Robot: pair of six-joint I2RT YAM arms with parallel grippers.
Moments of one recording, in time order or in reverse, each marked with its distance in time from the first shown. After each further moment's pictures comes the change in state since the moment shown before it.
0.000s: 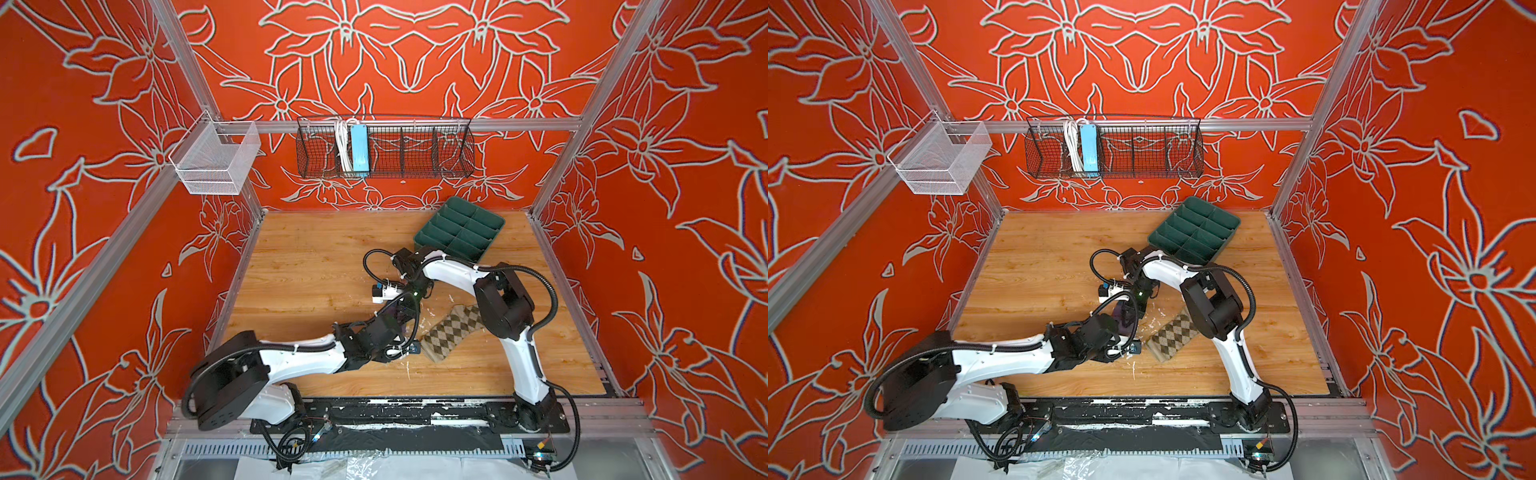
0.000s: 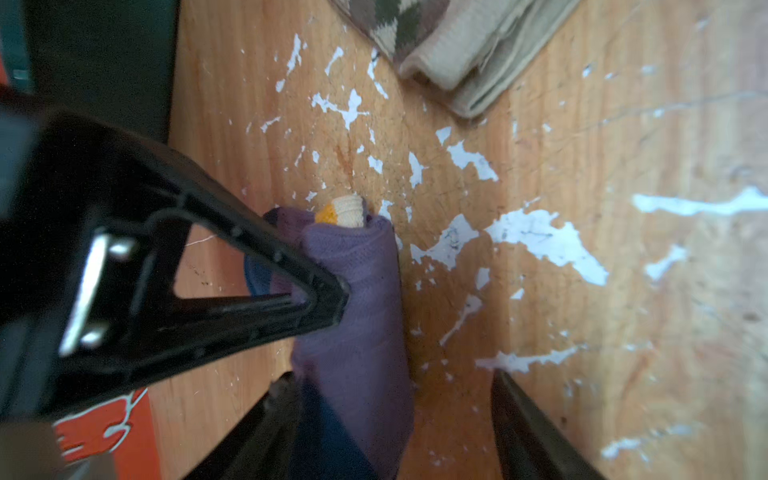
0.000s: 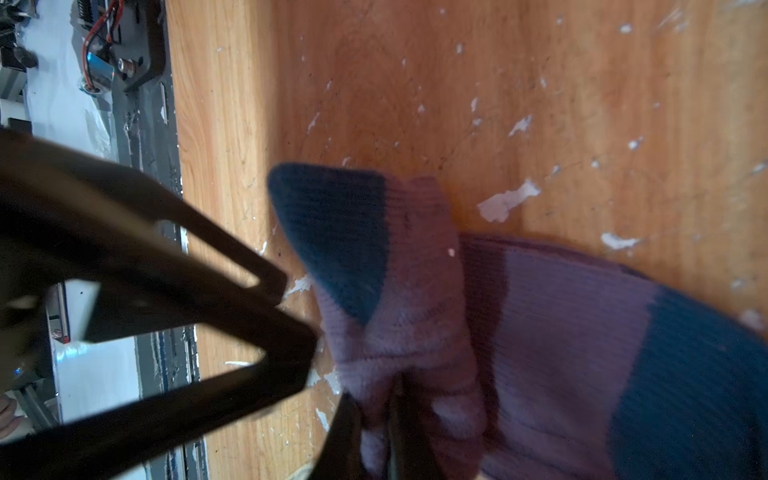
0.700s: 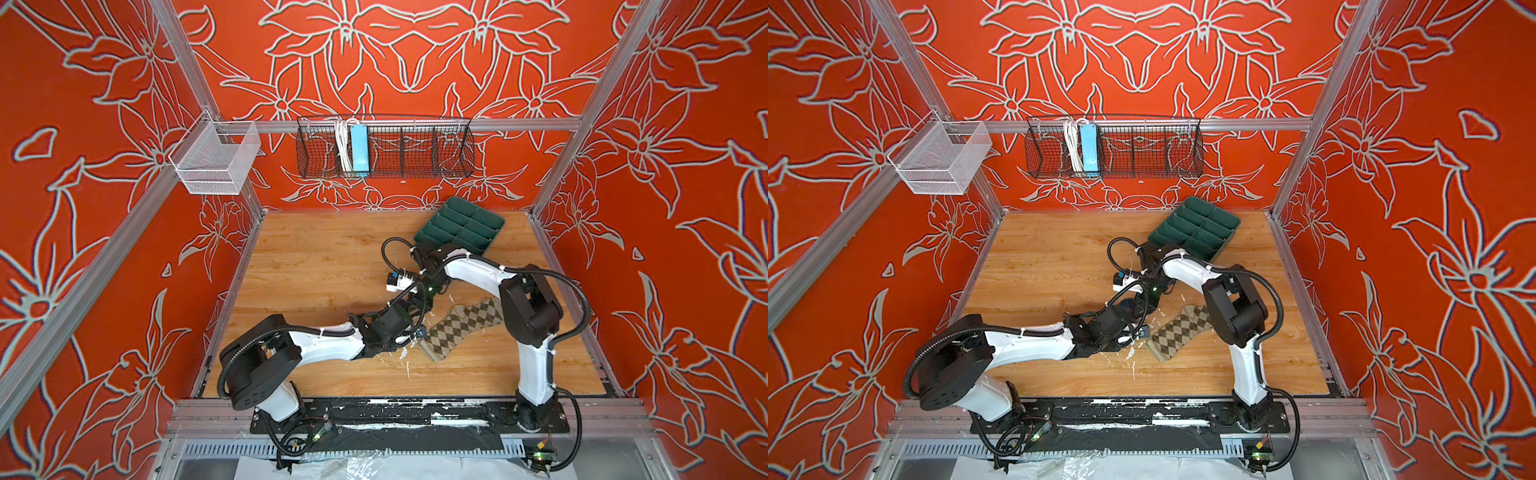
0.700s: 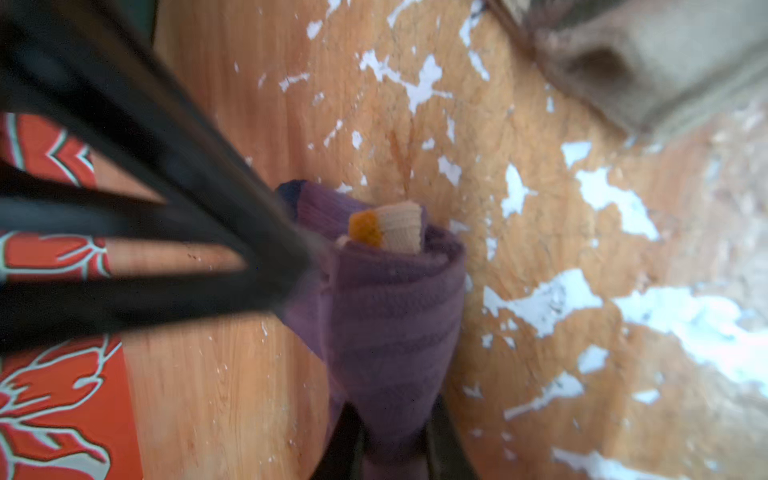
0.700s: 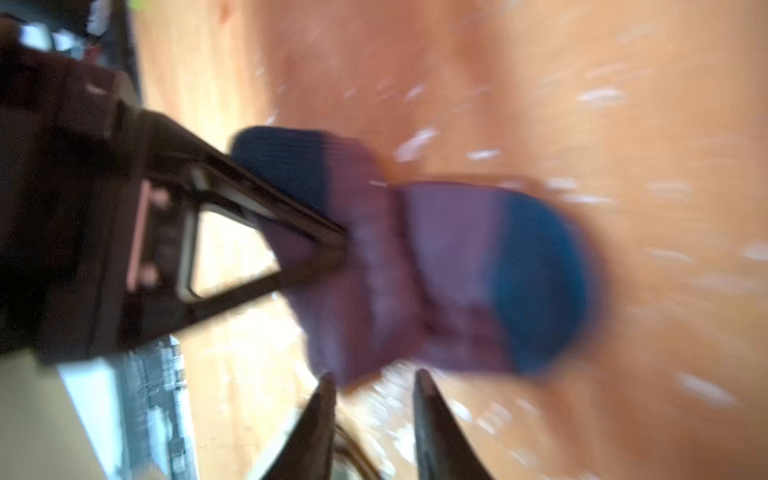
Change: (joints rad) left arm 0.029 0.133 0.129 -0.079 -0.049 -0.132; right arm -0.111 -0.224 -0.212 0.225 0.062 0.124
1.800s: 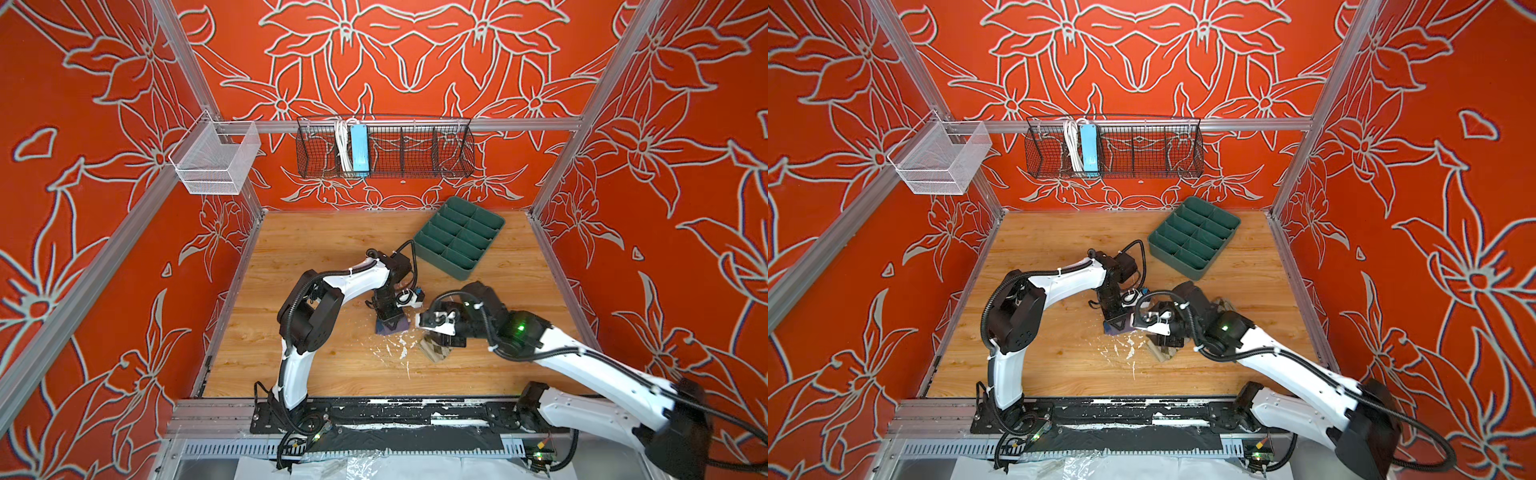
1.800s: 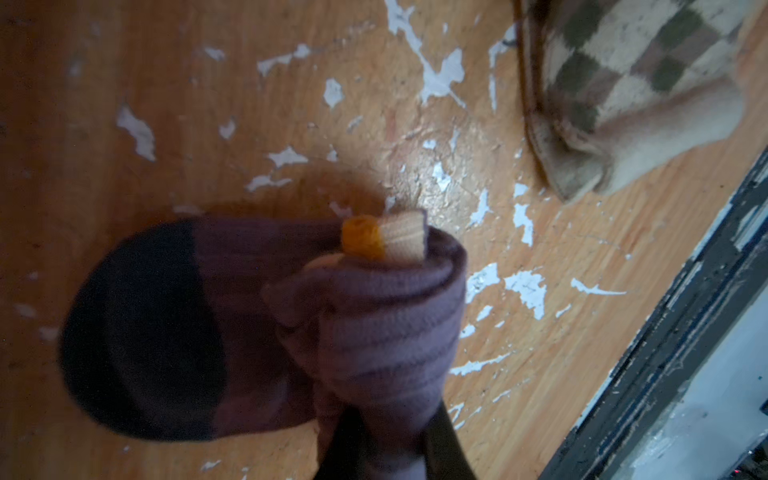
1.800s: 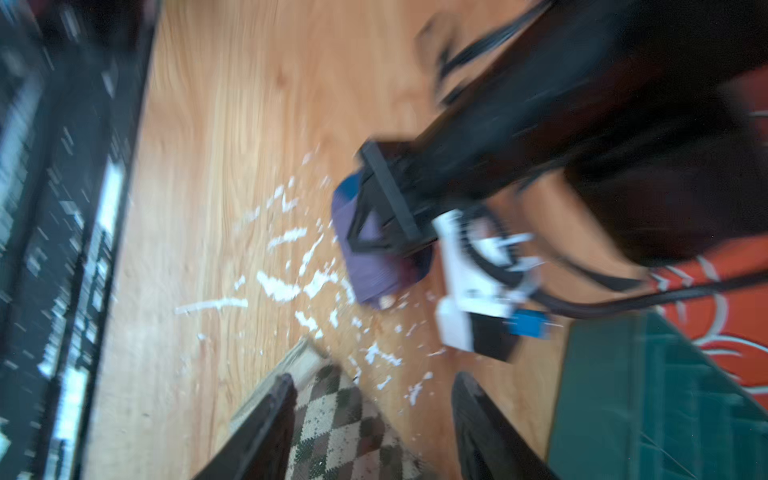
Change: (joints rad) left arm 0.301 0.480 0.755 -0.903 0.655 -0.177; right arm 0.286 -0.885 -0.746 0.512 0.397 -0.137
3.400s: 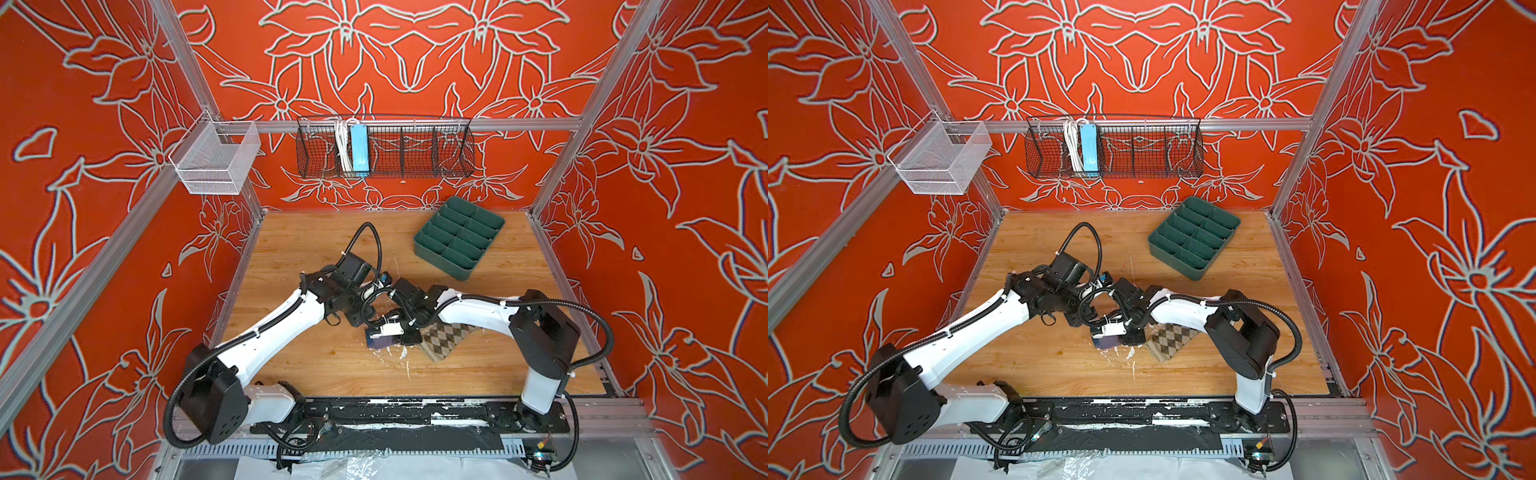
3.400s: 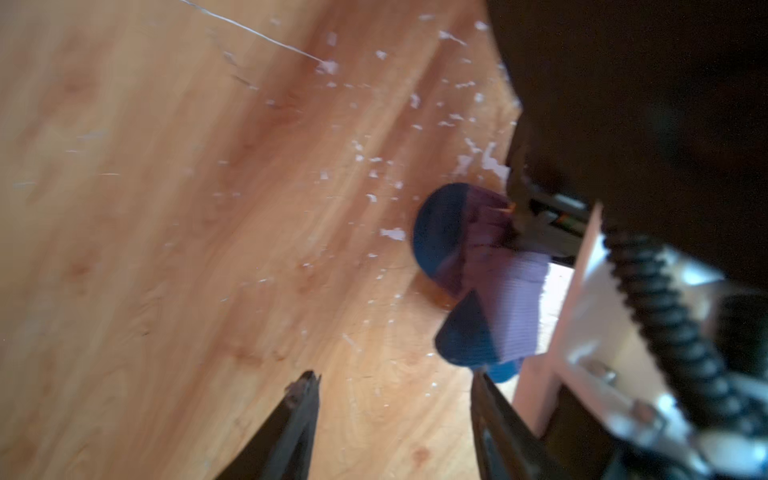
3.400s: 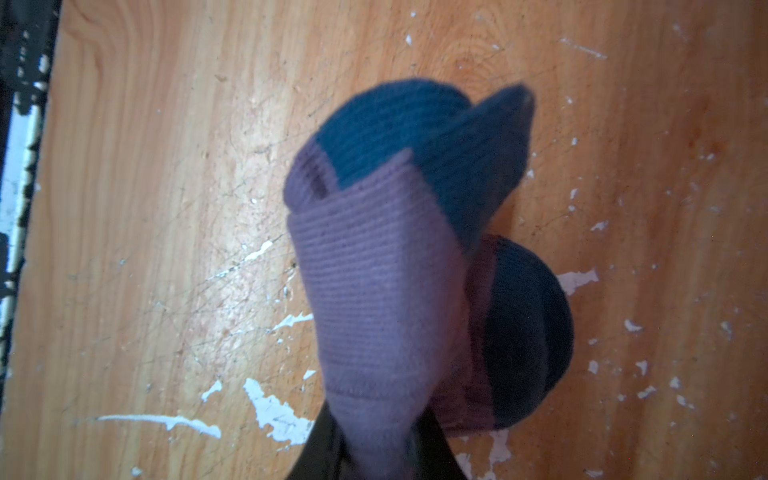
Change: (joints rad) left arm 0.064 -0.764 -0.451 0.264 -0.288 -0.121; right arm 0.053 0.745 0.452 -0.175 -0.129 -0.060
